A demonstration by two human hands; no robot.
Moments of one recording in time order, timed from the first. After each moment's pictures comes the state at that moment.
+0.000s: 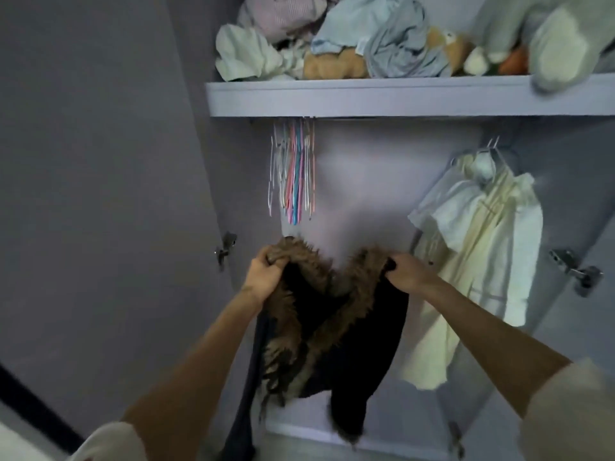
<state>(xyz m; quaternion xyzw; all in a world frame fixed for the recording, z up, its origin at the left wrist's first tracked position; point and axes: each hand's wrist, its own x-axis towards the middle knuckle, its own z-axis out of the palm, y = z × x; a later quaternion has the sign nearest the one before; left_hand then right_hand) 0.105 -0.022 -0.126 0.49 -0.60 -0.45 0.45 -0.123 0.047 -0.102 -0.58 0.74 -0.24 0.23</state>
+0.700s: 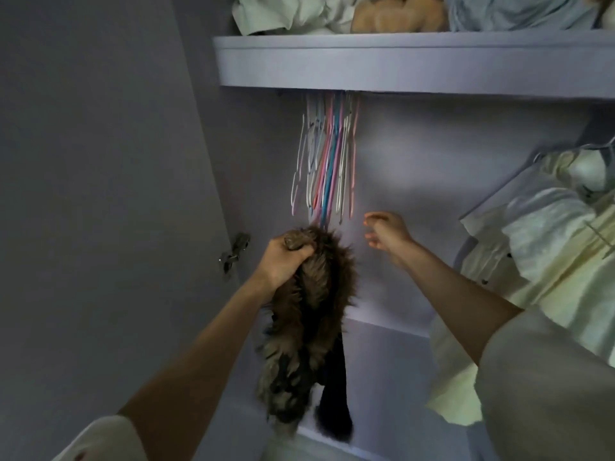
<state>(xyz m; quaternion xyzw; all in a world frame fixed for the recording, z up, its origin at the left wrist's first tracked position) 0.085 -0.119 -0.123 0.52 -0.58 -0.44 0.45 -0.098 -0.153 -0.114 -0.41 0.66 -0.49 0.39</state>
